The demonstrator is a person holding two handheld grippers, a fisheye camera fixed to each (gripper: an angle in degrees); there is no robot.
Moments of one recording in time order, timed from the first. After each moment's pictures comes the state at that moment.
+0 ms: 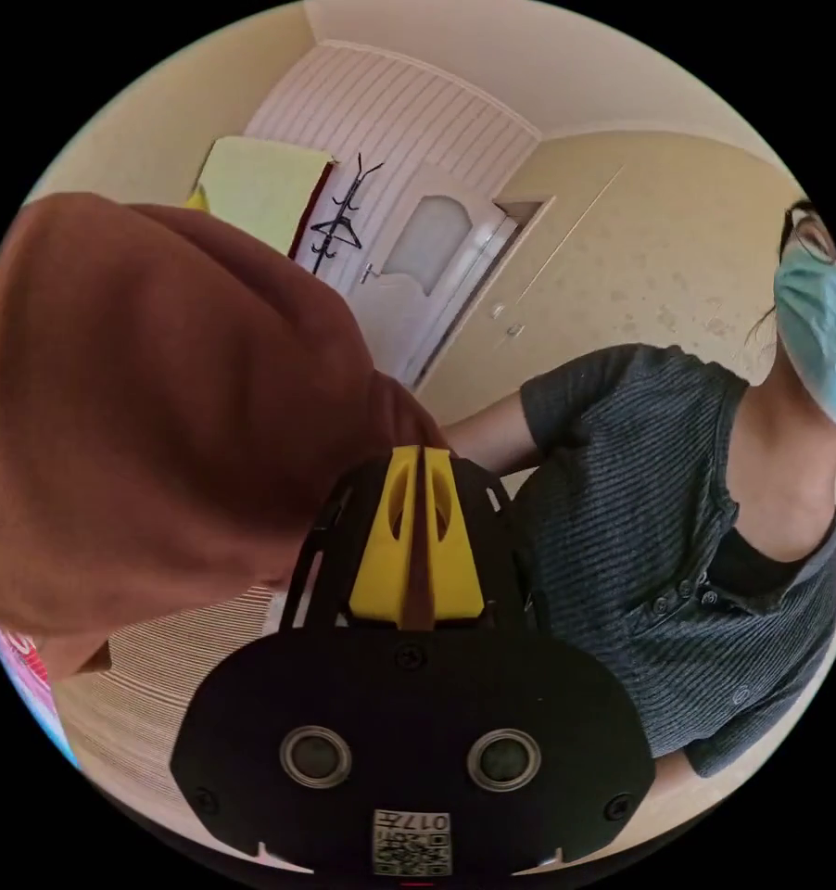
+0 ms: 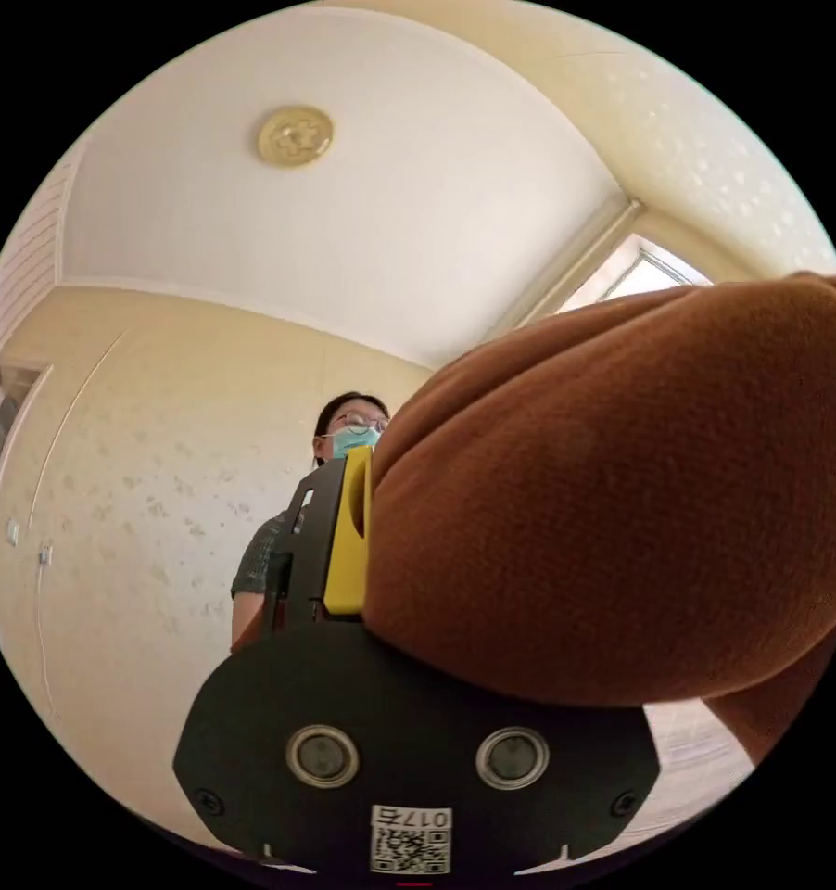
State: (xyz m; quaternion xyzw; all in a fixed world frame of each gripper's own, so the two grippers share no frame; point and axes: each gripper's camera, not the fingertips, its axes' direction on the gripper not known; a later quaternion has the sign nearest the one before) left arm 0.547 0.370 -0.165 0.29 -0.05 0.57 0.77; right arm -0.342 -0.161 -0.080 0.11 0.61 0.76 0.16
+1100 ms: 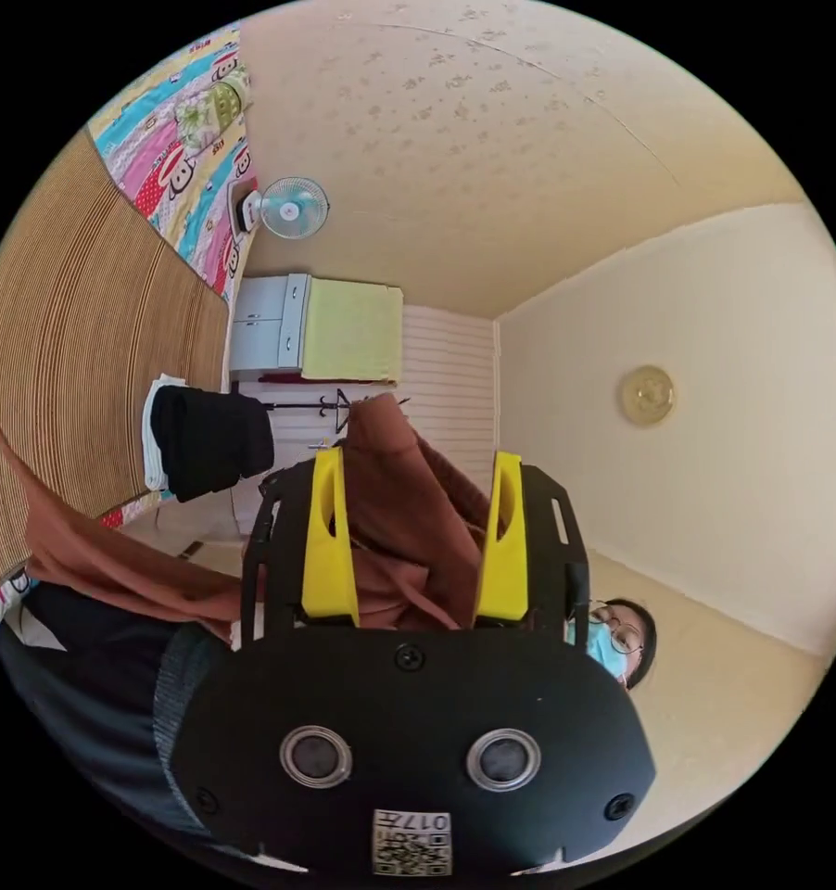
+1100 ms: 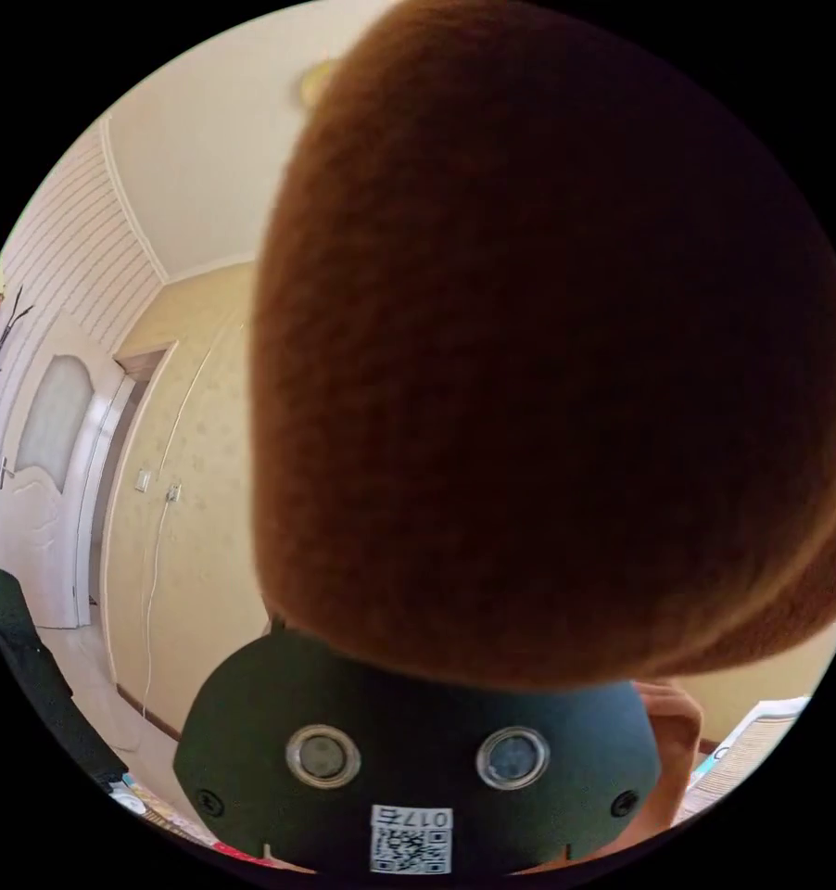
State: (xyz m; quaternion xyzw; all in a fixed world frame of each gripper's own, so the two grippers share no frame) left arm 0.305 0.358 -0.281 0.32 0.50 0.17 0.79; right arm -0.301 -0.036 0.143 0.33 0.46 0.80 0.19
